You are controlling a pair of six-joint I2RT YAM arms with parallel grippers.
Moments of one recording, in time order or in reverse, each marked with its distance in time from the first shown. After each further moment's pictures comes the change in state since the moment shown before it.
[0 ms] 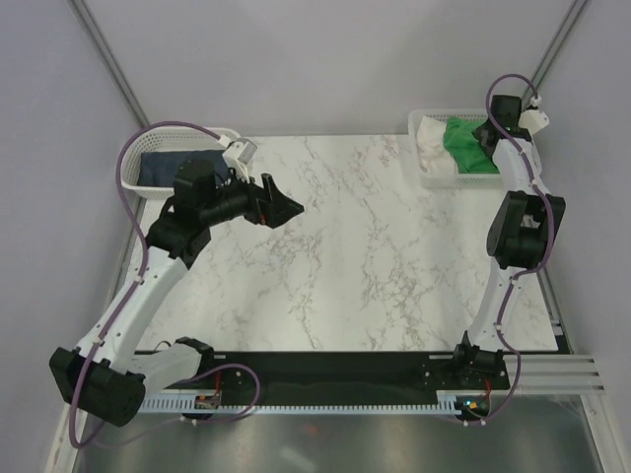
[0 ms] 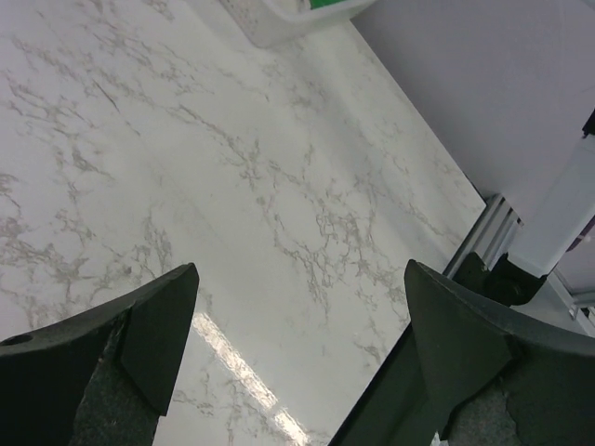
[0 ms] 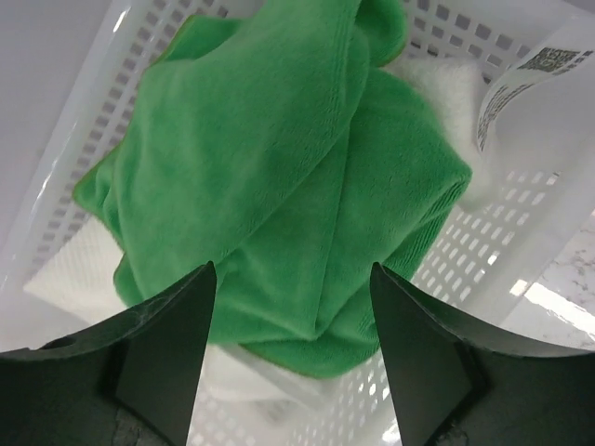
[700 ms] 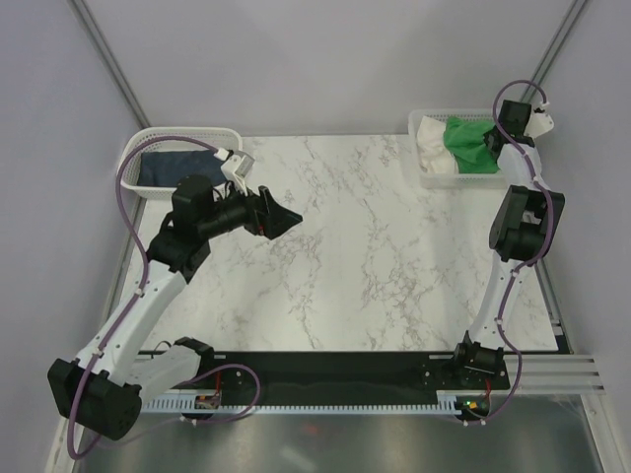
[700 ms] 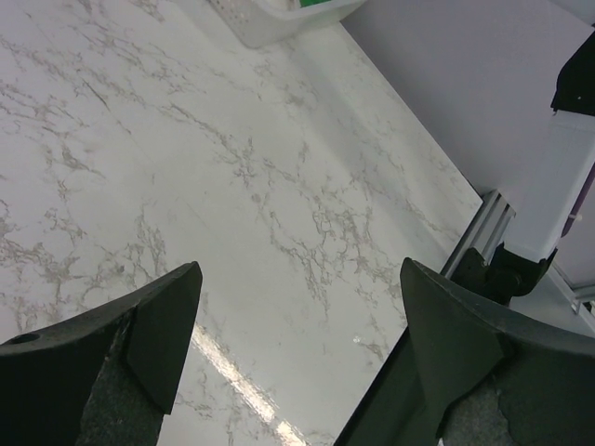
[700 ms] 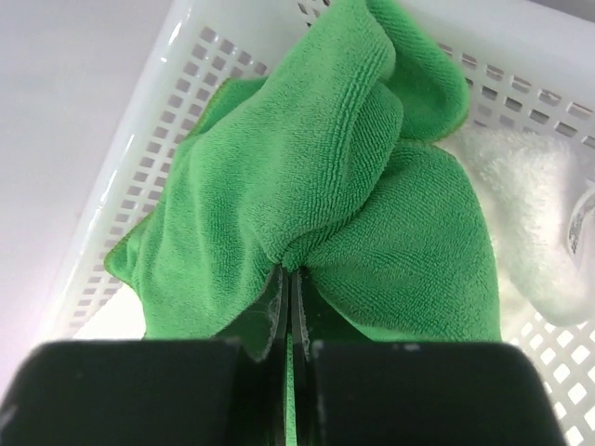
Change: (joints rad) left arm 0.000 -0.062 -0.153 0.123 0.042 -0.015; right arm -0.078 0.136 0.040 0.212 -0.113 0.040
